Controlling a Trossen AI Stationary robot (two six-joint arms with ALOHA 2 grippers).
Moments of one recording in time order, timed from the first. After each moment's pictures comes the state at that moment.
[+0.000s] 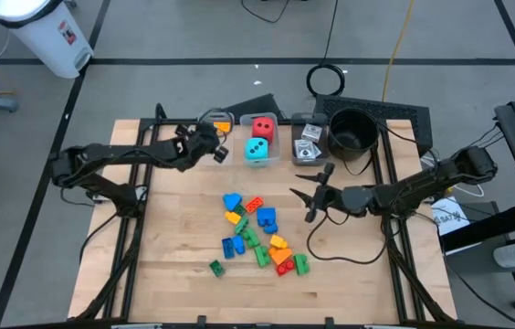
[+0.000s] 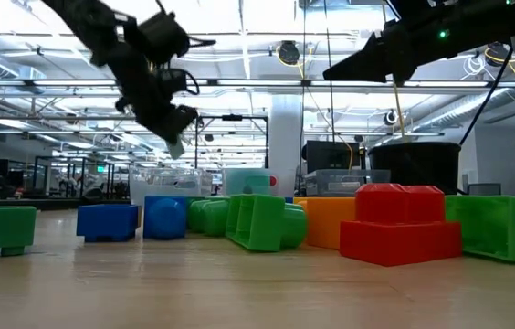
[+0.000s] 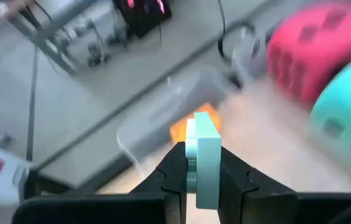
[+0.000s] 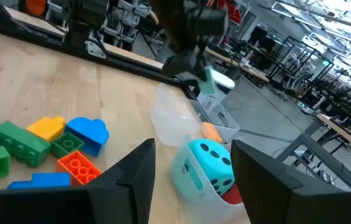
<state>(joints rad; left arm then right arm) 0.37 1.37 0.82 -0.21 -0.73 -0.18 0.24 1.20 0.49 0.57 0.68 -0.35</state>
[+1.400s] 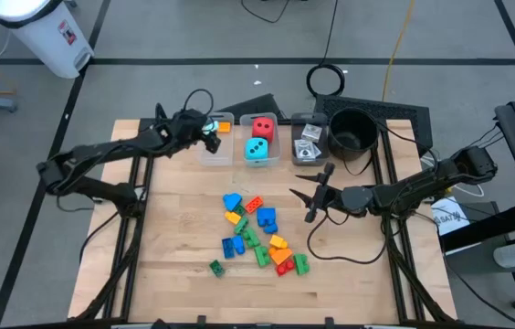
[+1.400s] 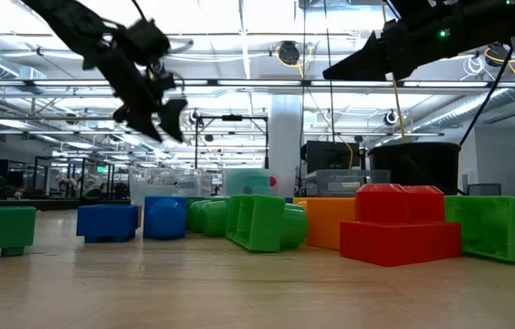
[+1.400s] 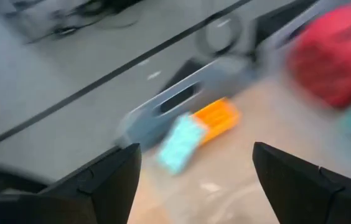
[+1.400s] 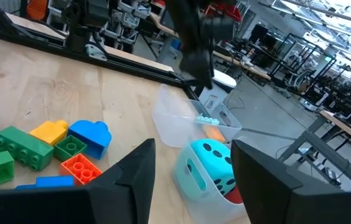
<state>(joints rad) 0.61 1.31 0.77 -0.14 -0.38 -0.13 0.24 1.20 0.49 0.57 0.68 -0.32</state>
